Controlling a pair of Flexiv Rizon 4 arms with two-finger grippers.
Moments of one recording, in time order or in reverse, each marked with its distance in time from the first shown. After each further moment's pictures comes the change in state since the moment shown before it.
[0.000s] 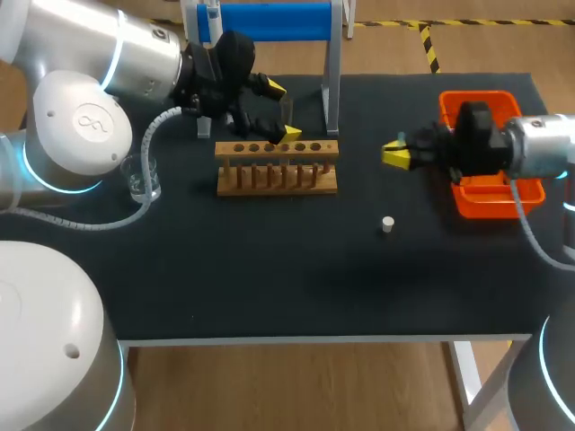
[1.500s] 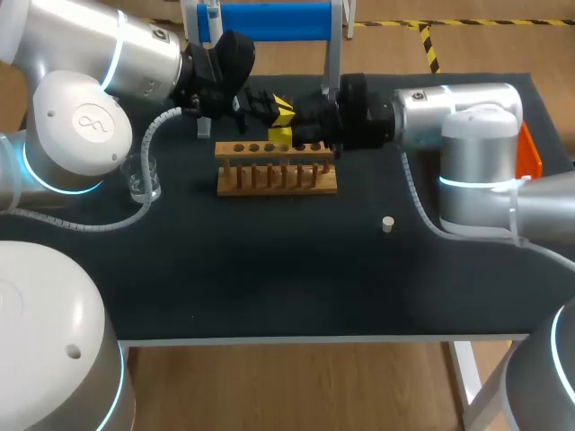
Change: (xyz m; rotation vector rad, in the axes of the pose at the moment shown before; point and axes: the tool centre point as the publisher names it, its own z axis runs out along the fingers) left arm 0.000 0.000 0.000 0.000 -0.002 0.000; right arm -0.037 0.036 0.189 -0.006 0.035 -0.045
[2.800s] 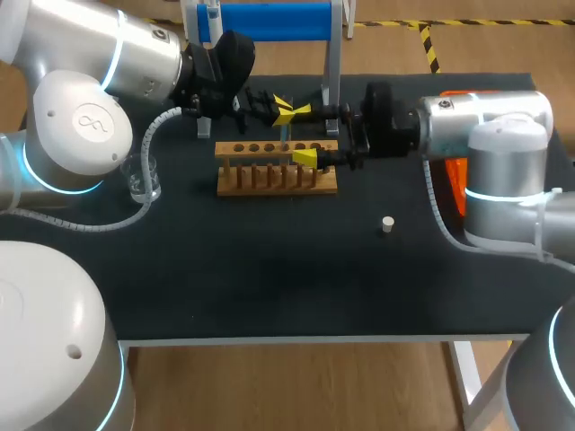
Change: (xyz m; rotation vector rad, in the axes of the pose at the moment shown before) left arm 0.001 0.000 0.000 0.000 0.002 0.000; right arm 0.014 -0.004 -0.031 0.027 -0.046 0.002
